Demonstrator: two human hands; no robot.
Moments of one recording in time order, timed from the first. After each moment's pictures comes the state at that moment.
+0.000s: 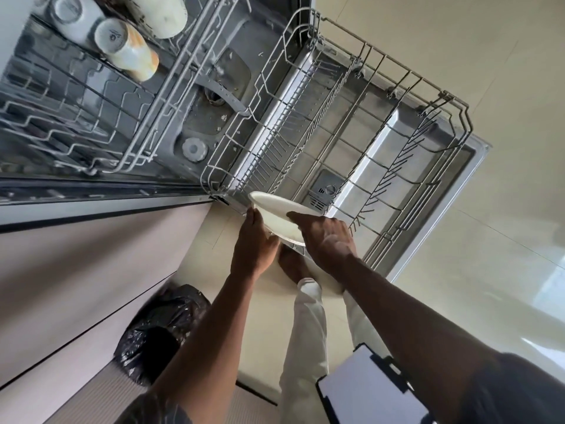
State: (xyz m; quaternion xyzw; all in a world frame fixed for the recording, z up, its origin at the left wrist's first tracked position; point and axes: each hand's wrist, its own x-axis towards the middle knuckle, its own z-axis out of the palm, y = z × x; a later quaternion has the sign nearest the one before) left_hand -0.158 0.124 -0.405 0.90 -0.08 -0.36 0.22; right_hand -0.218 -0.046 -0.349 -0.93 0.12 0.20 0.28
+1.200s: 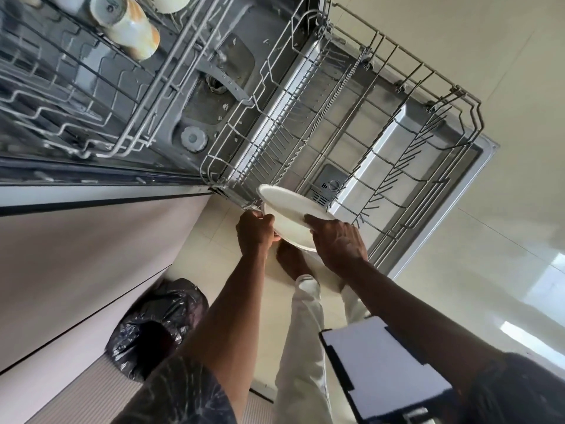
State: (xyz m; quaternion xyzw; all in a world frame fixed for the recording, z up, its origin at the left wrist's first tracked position) left_hand -0.151 0.104 -0.422 0.83 0.25 -0.33 0.37; right_hand -0.241 -0.044 -0.386 -0.91 0.17 0.28 0.25
